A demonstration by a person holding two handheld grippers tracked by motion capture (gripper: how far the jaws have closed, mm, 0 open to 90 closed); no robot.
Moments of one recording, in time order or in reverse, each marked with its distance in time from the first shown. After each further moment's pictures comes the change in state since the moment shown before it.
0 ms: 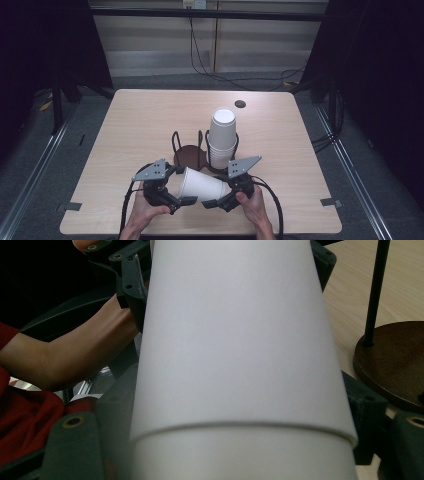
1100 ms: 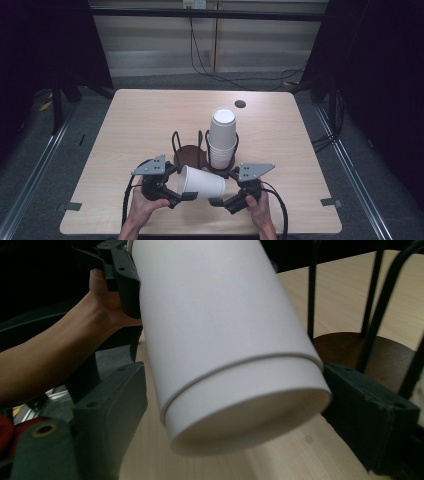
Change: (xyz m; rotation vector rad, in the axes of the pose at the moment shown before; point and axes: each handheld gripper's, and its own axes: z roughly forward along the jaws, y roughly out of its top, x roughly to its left) left arm 0.005 0.011 -0.006 0.052 0.015 -0.031; right arm 0.009 -0.018 -0.018 -0.121 -0.176 -0.029
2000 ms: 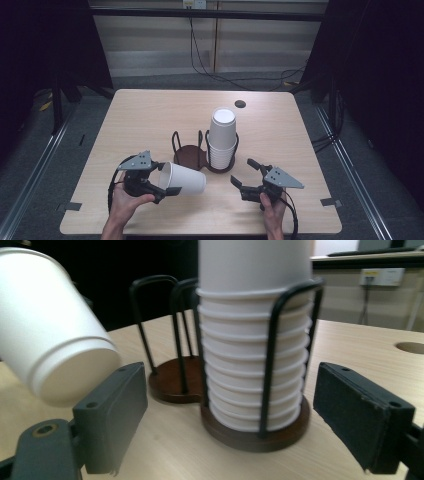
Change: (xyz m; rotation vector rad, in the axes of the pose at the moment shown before) left arm 0.008 0.004 -0.041 0.130 0.129 -0.029; right arm -0.005 -0.037 -0.041 -0.247 -0.581 0.045
